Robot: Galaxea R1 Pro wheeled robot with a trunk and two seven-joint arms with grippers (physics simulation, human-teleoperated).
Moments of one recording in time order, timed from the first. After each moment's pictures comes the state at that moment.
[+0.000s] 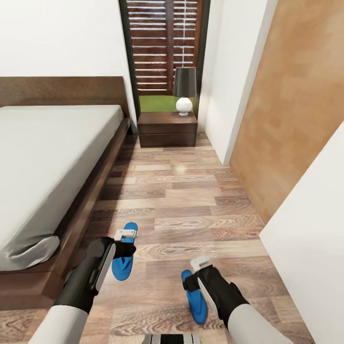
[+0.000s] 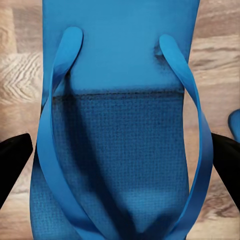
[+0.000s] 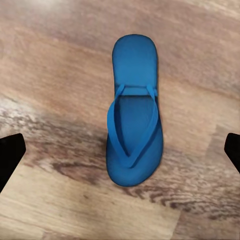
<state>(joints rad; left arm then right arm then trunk) -0.56 -0.05 -0.03 -1.19 0.00 1.00 -0.01 -0.63 0.17 0.21 -0.57 0.13 0.62 0.04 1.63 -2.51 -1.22</state>
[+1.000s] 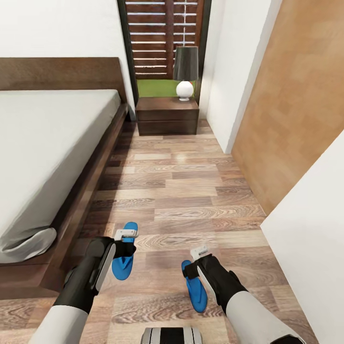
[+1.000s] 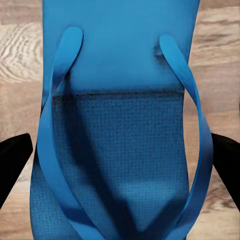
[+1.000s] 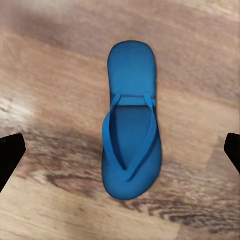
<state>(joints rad) -0.56 -0.05 -0.03 -1.19 0.00 0.99 -0.01 -0.69 0.17 0.21 -0.56 0.13 0.62 0.04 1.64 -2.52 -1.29</state>
